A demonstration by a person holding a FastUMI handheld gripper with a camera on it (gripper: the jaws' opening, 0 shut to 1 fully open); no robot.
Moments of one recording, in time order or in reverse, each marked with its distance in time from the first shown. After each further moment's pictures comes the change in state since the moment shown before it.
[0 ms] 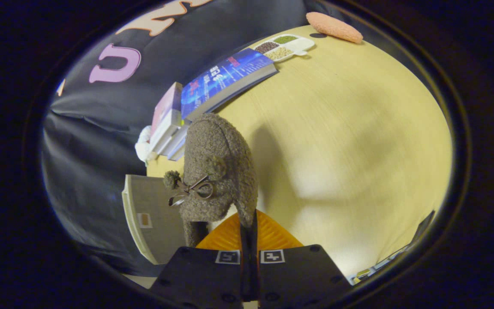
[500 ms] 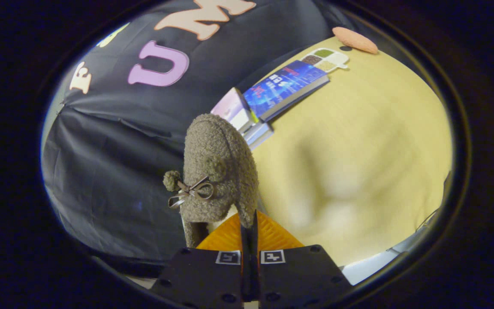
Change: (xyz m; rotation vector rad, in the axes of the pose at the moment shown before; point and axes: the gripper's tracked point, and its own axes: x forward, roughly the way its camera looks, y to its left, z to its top) arm -0.048 0.160 -0.056 0.004 -0.094 0.176
